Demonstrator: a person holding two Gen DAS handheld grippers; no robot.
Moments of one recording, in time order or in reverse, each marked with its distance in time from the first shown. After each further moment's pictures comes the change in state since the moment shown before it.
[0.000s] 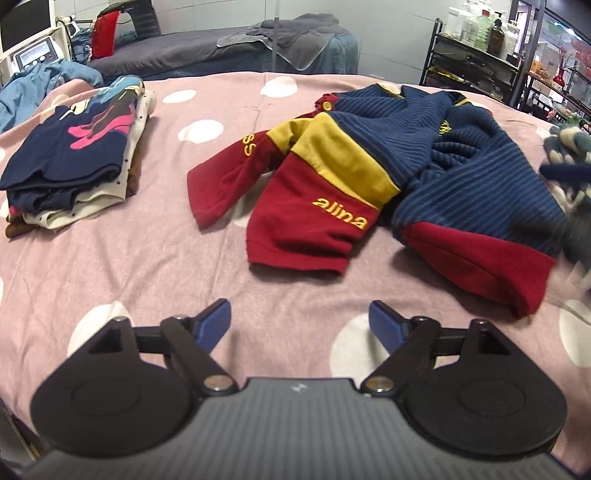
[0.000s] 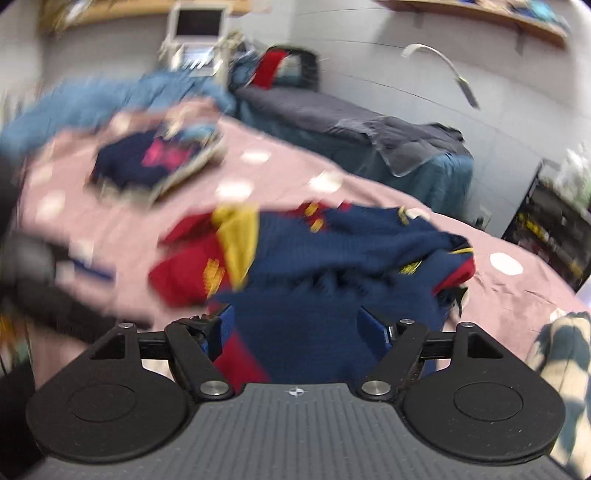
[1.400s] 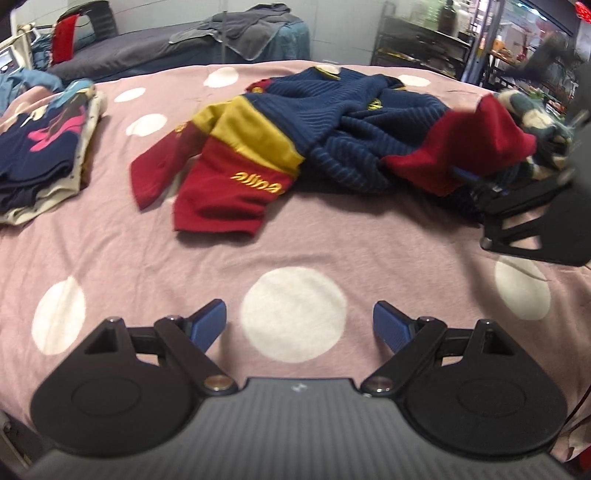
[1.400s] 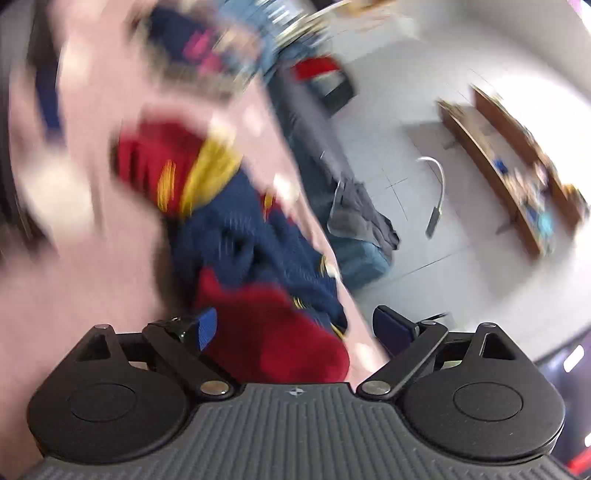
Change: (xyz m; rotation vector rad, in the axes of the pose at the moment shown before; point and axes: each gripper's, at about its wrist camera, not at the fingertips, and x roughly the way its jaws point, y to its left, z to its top) left arm -0.022 -0.036 -0.024 0.067 0.036 -0.101; right arm -0.005 0.012 -0.013 -0.674 0.056 -0.318
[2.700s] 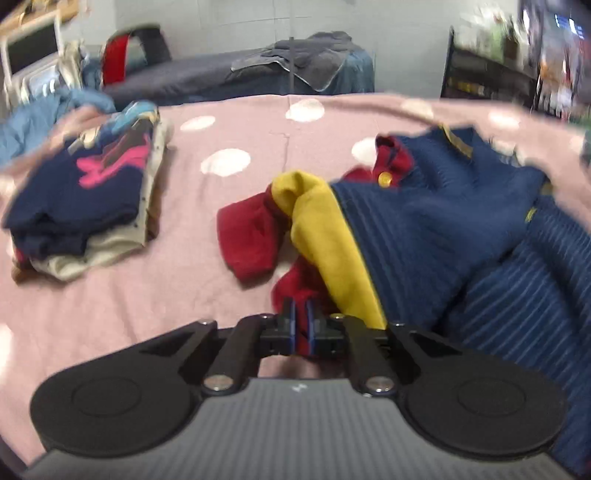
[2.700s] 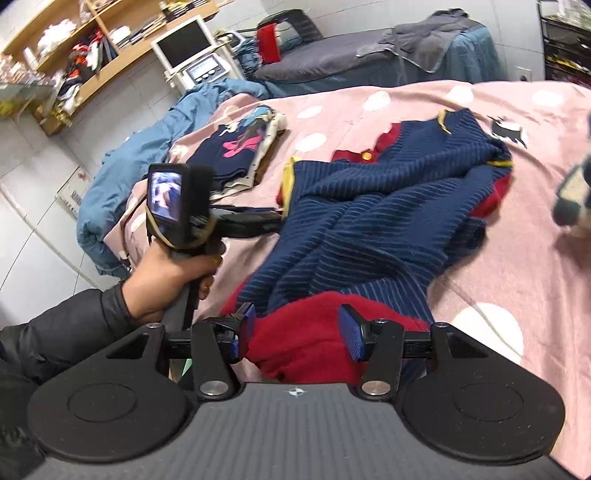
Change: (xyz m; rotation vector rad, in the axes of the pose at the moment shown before) left arm 0.047 0.075 0.053 -0.058 -0.114 0.167; right arm -0.114 -0.082 -0.059 1.251 -0.004 0.776
